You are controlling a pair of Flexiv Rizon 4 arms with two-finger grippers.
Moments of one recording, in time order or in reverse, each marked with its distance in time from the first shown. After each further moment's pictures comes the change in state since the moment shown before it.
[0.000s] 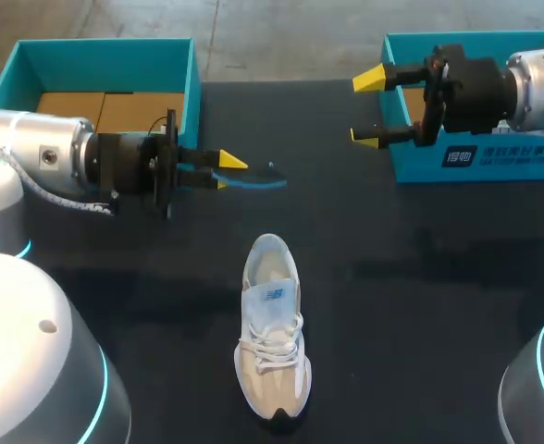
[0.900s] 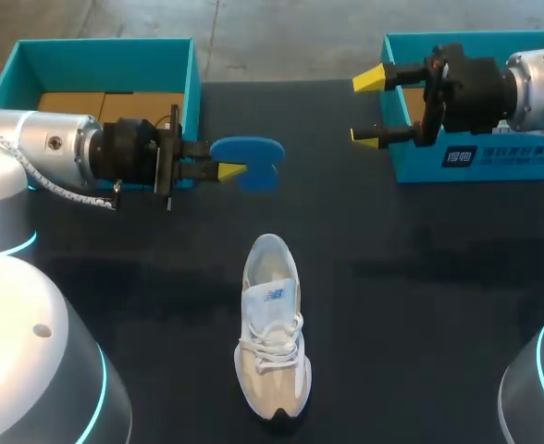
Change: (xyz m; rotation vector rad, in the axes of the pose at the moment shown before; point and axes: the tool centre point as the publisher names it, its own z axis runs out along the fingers) left arm -0.006 0.006 0.001 0.071 -0.017 -0.232; right arm 0.000 0.000 0.000 0.000 0.000 0.000
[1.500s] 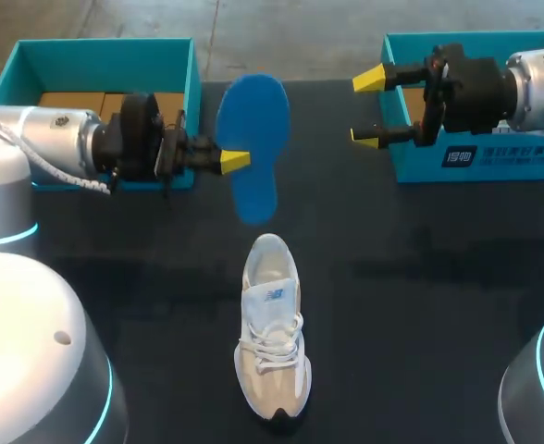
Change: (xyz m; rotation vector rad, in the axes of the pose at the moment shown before) left arm -0.009 -0.001 0.000 -0.019 -0.029 -0.578; right arm 0.000 0.000 0.000 0.000 0.000 0.000
